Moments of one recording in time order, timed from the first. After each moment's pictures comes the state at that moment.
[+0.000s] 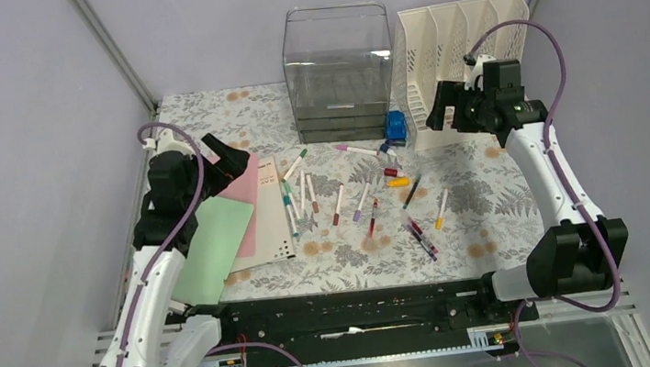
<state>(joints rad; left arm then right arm) -0.12 0.89 0.90 -0.38 0.08 -0.66 0.01 1.38 1.31 -0.64 -0.22 0.19</state>
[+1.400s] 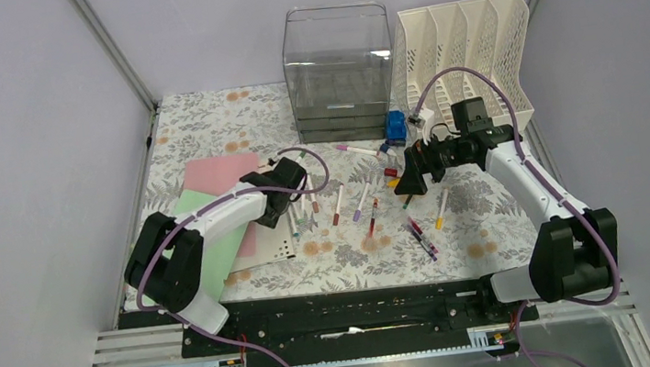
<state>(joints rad) -0.62 1.59 1.00 -0.76 -0.63 -0.15 0.13 1.37 1.06 -0.72 -0.87 -0.33</state>
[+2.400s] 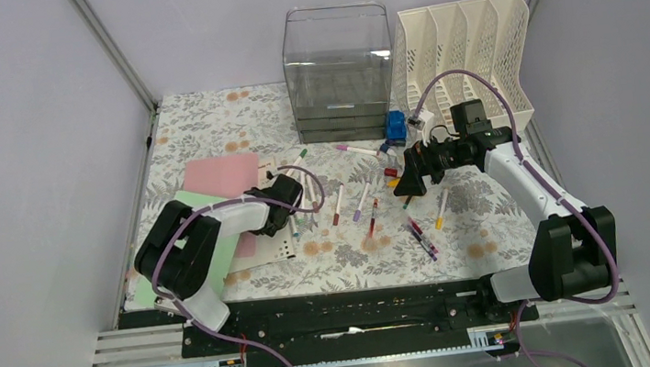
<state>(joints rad) -0.57 1.67 0.81 -0.47 -0.80 0.00 0.13 1.37 1.03 -0.69 -0.88 -0.31</state>
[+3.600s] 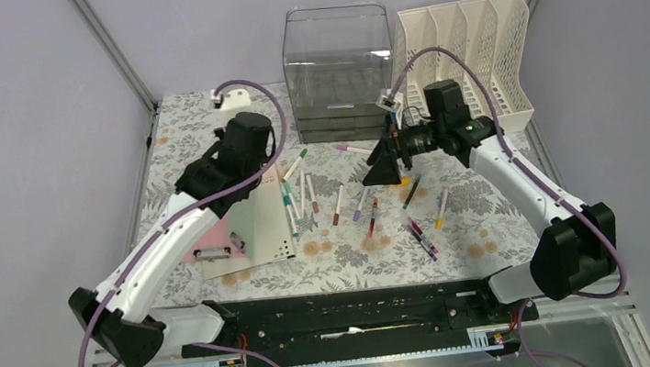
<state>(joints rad) -0.66 1.28 1.35 -0.70 -0.70 -0.39 0.30 1.40 1.19 -0.55 -1.10 -0.15</state>
